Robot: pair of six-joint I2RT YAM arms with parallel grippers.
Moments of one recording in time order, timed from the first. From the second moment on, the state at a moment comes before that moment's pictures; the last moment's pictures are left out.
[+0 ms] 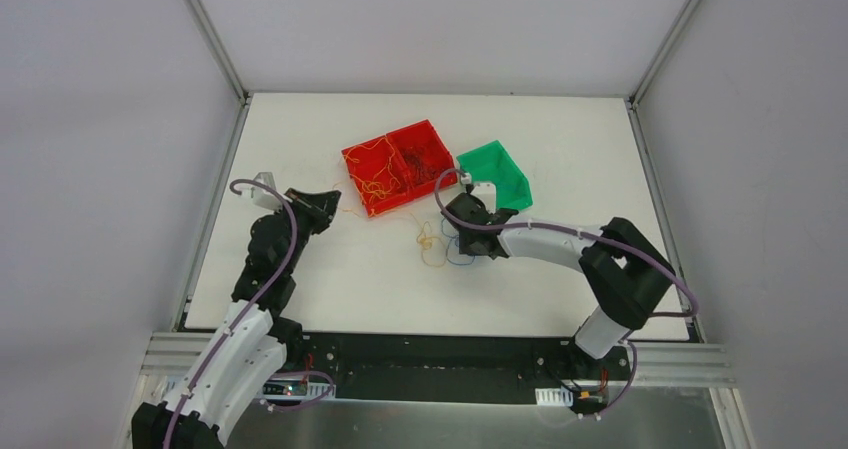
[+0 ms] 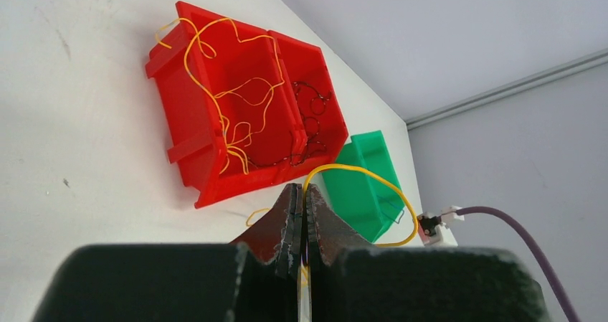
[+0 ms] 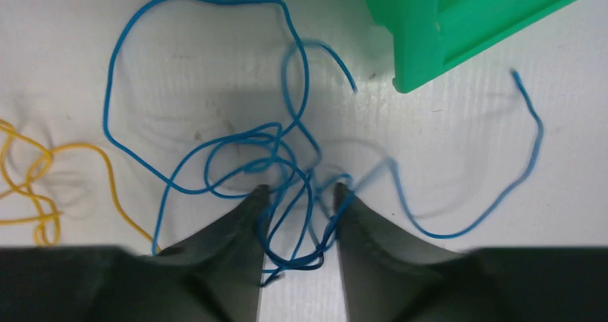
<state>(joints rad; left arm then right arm) -0.24 0.62 0.33 0.22 -0.06 -0.90 0.86 1.64 0.92 -0.45 0.45 0.71</state>
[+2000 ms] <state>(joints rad) -0.24 0.70 0.70 0.00 0.14 -0.86 0.26 0.55 0.68 -0.51 0.45 0.84</state>
